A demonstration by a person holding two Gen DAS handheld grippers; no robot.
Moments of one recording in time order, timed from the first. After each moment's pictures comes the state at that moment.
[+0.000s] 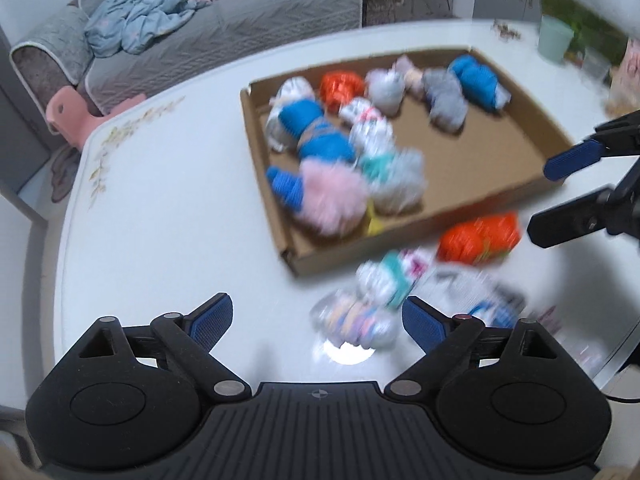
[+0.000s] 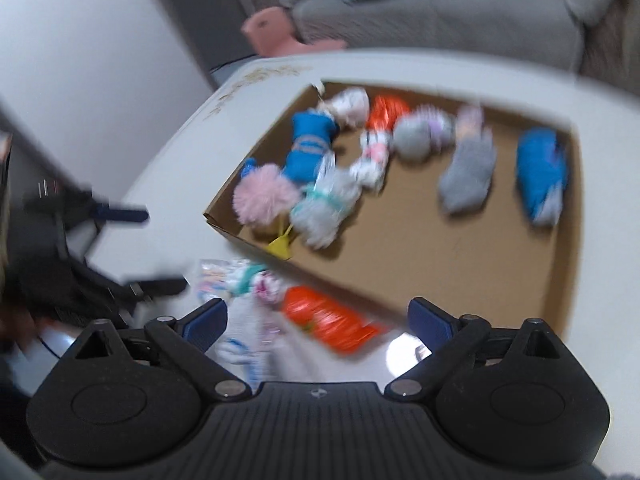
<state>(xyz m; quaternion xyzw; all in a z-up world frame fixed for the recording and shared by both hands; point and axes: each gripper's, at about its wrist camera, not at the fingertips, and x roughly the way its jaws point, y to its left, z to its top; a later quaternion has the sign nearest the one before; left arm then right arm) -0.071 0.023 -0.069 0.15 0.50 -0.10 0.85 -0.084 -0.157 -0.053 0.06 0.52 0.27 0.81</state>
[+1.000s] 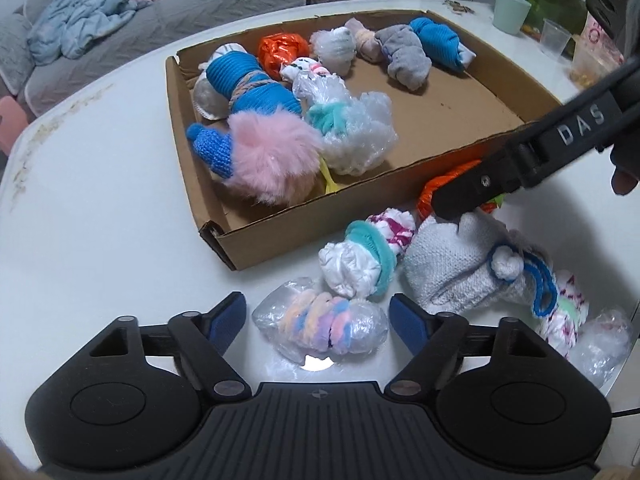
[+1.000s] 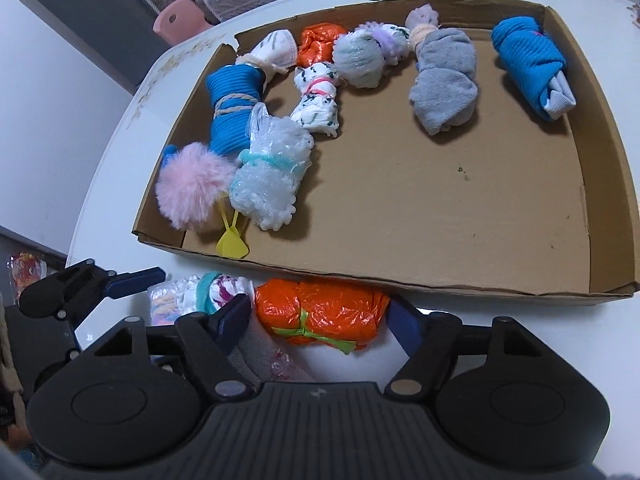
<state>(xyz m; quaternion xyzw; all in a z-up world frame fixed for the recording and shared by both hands) -0.060 0.025 -0.129 0.13 0.49 -0.19 0.84 -0.062 -0.141 -0.112 0.12 0.57 0.17 0.79</state>
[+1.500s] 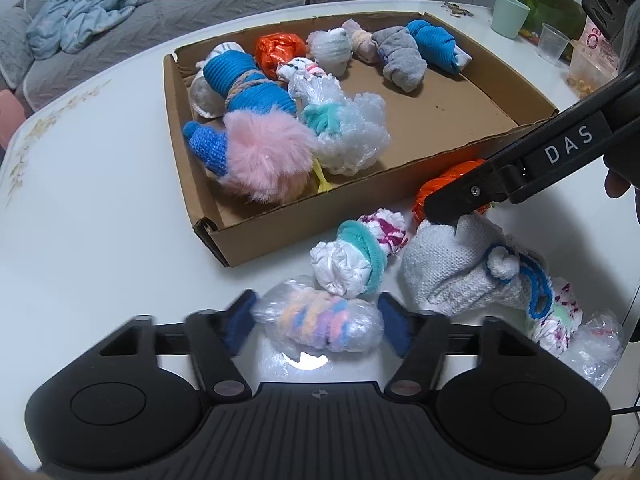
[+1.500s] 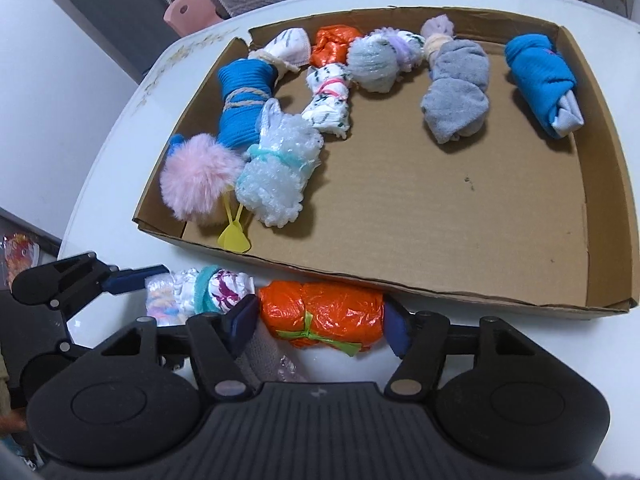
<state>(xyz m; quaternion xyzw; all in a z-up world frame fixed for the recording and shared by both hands) -0.061 0.023 -0.125 0.12 0.50 -0.19 0.84 -0.063 -0.137 -0.109 0.09 0.57 0.18 0.80</state>
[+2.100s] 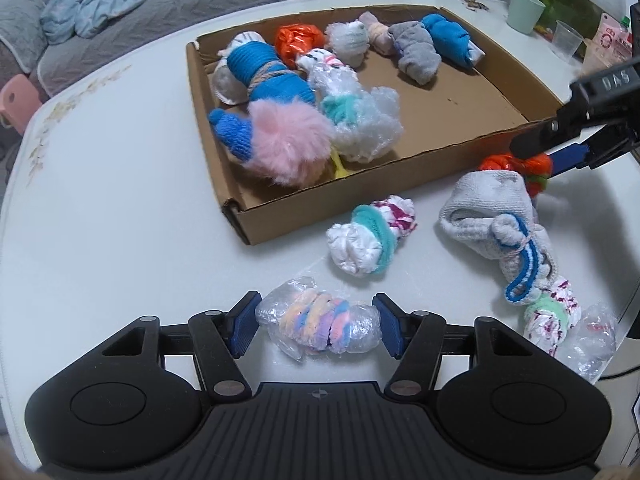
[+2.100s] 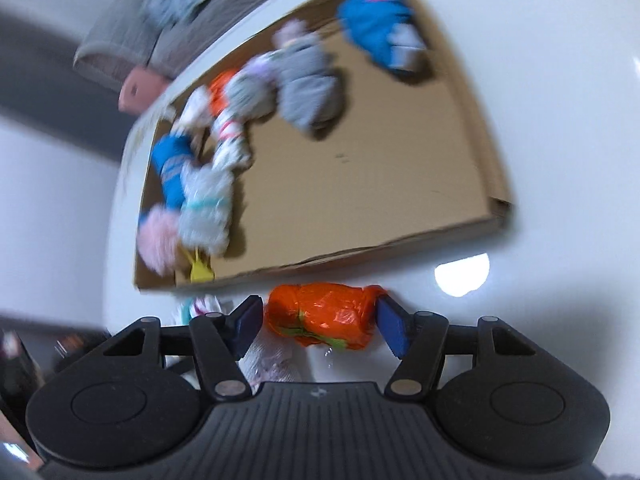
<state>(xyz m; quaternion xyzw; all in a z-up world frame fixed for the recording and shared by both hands) -0.067 0.032 -0.116 0.13 0.52 -0.17 0.83 -0.075 -0.224 -0.123 0.30 0.57 0.11 0.75</state>
